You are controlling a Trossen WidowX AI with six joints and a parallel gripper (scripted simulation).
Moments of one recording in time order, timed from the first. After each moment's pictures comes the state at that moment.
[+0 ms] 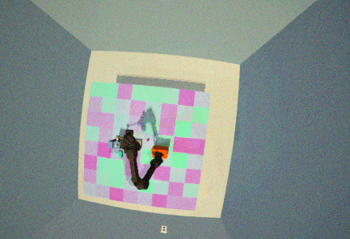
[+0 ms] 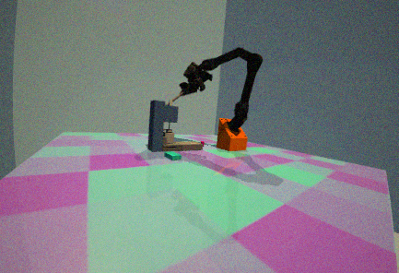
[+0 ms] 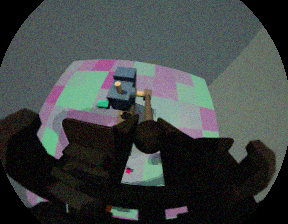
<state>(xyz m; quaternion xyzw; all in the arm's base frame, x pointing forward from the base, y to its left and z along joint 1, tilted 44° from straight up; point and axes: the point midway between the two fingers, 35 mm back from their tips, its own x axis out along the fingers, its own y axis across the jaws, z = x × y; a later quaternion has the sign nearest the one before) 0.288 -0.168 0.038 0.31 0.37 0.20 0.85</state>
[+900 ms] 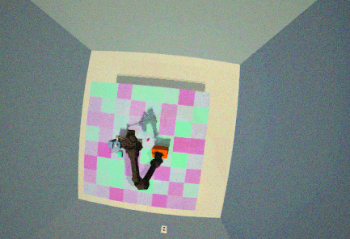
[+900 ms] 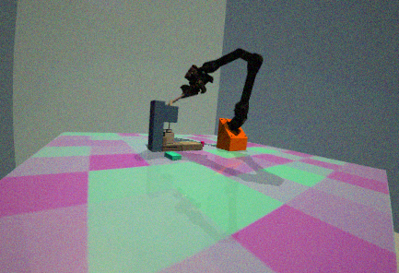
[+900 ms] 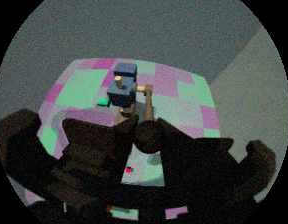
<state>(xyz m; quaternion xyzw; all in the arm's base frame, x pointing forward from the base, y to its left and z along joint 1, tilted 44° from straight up) 0.279 -0.162 0.030 0.31 0.36 0.20 0.85</state>
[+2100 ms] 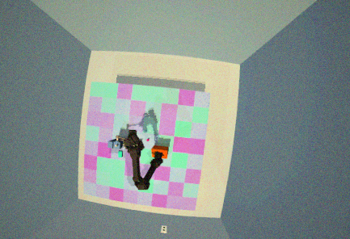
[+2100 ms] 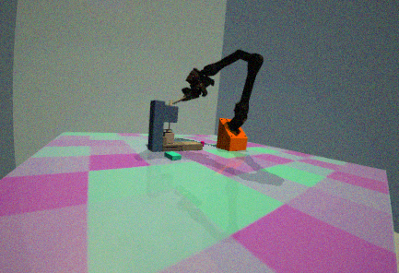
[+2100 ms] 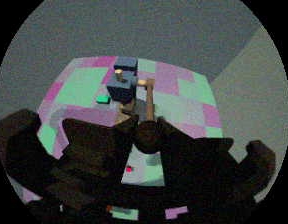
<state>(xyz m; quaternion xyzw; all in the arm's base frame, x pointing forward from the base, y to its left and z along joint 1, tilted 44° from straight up) 0.268 -0.153 0.019 0.31 0.36 0.20 0.85</state>
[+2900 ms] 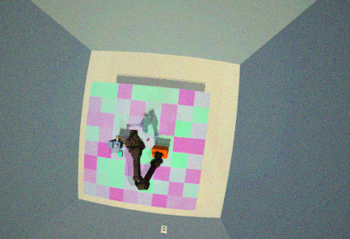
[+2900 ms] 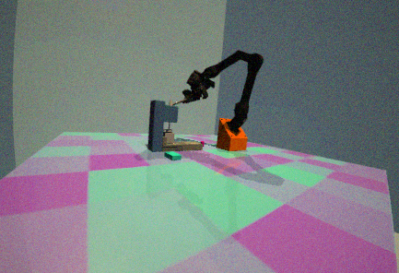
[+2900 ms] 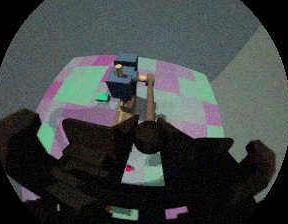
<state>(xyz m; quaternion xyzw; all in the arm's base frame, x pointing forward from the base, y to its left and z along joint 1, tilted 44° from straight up) 0.262 -0.146 0.011 0.32 0.36 0.20 0.85</state>
